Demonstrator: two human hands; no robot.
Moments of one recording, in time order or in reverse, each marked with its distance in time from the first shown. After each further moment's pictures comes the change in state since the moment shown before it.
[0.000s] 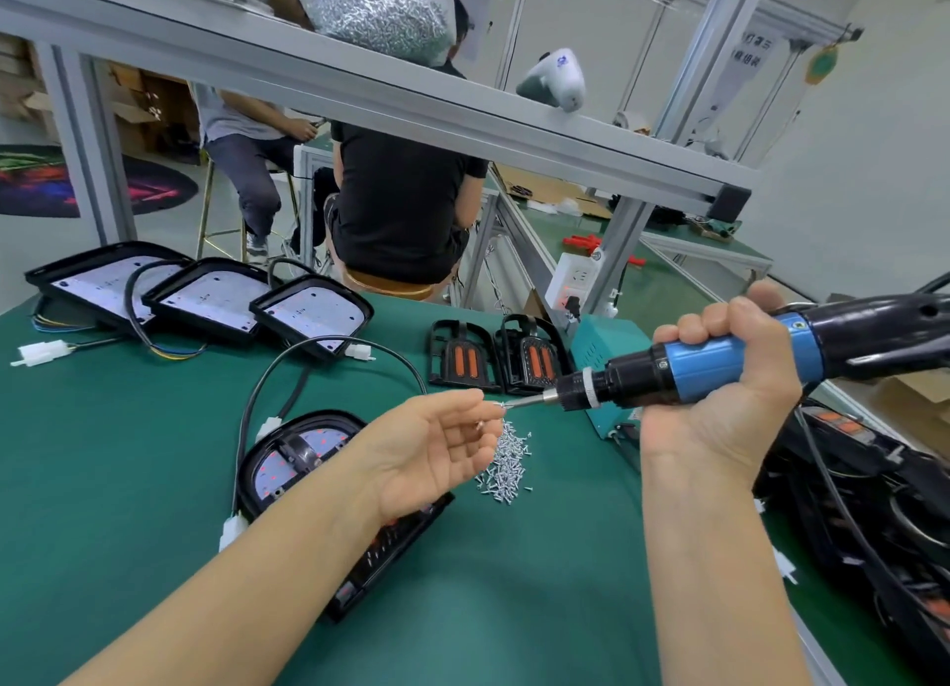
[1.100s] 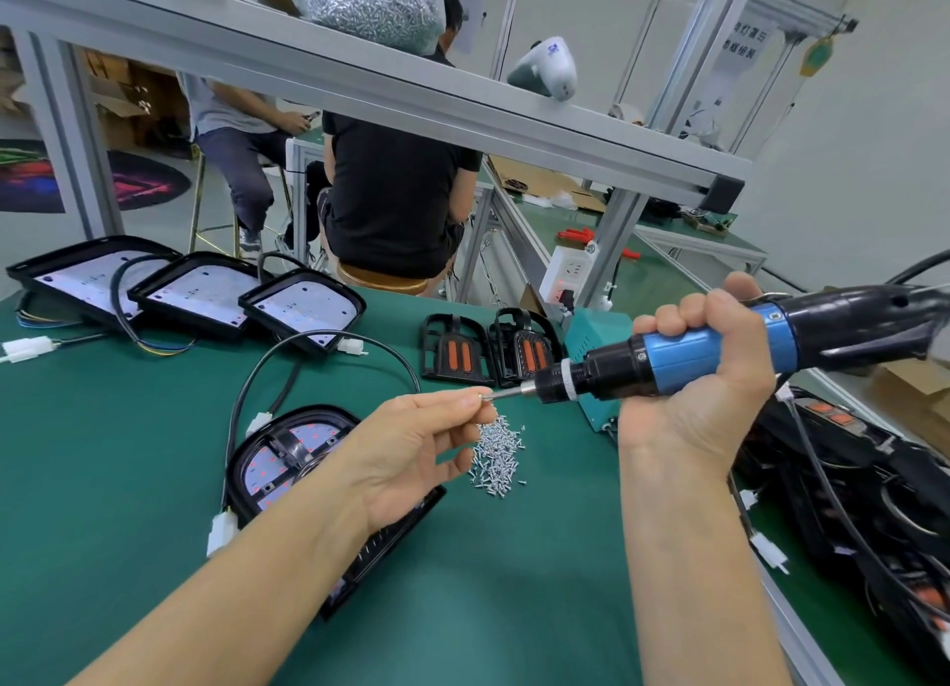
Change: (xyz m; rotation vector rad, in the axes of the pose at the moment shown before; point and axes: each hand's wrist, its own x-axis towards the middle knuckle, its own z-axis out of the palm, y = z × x) left_hand -0.007 -0.009 -0.002 0.151 -0.026 0.191; right_hand -0.004 0.006 0.003 0.014 -0.010 0.021
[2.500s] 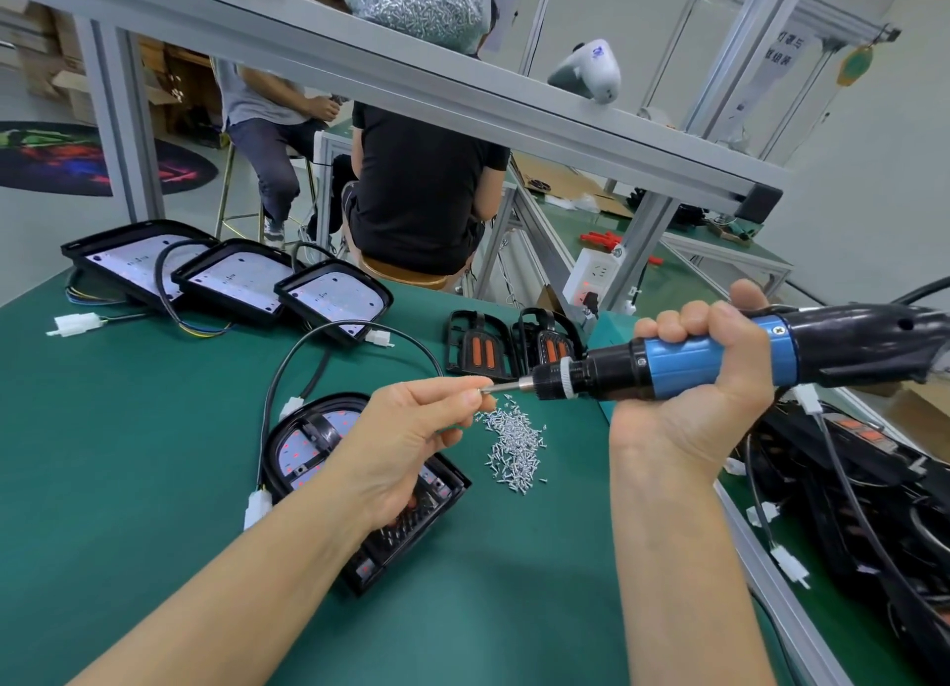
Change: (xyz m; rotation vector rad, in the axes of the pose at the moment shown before) left_hand -0.020 0.000 -0.012 0.112 0.145 0.232; right_hand -0.017 0.018 0.009 0.032 -0.024 -0.010
